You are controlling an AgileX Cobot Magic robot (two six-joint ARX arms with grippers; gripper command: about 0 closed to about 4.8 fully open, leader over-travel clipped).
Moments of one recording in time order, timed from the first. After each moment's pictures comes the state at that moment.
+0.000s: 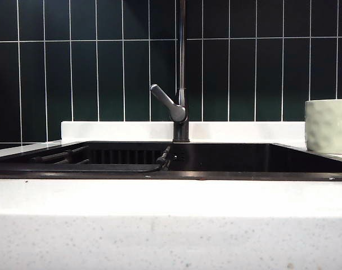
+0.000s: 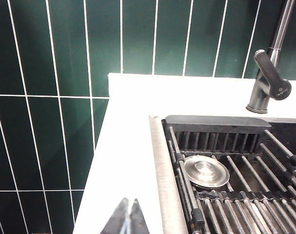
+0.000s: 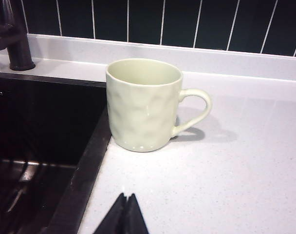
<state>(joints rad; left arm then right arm) -0.02 0.00 0.01 0.08 0.07 -0.04 -0.01 0.00 0.01 -0.03 0.02 -0.08</state>
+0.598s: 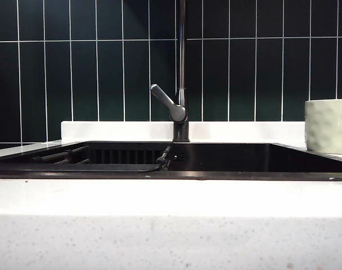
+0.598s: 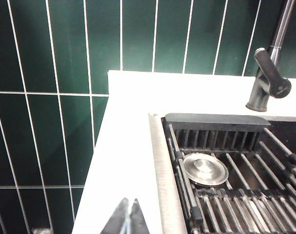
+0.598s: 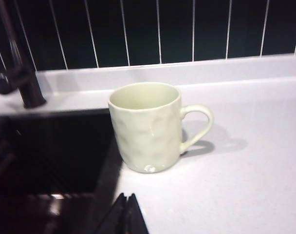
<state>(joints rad) -0.02 0.00 0.03 0.03 0.07 -0.04 -0.01 0.00 0.02 0.02 0.02 0.11</state>
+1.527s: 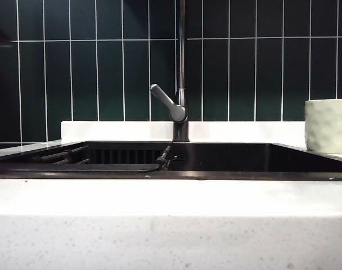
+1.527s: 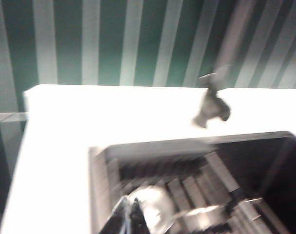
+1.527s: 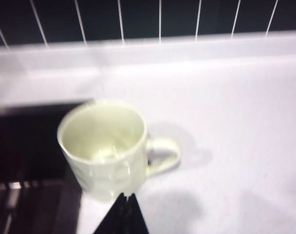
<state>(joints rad) -0.02 0.85 0.43 0.42 0.34 -0.09 -0.01 0.71 0.53 -0.08 0.15 0.05</state>
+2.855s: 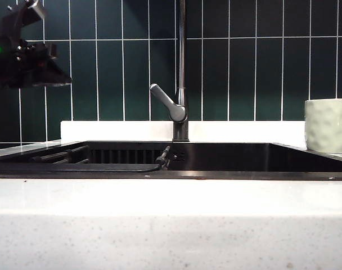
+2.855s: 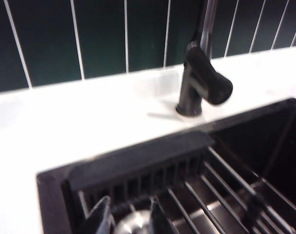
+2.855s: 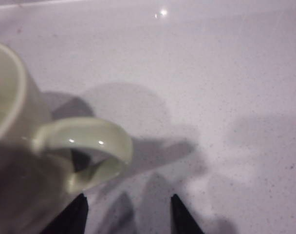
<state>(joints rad) -0.07 1.40 0.65 0.66 0.43 0.05 -0.16 1.33 0.54 0.38 0.10 0.05</state>
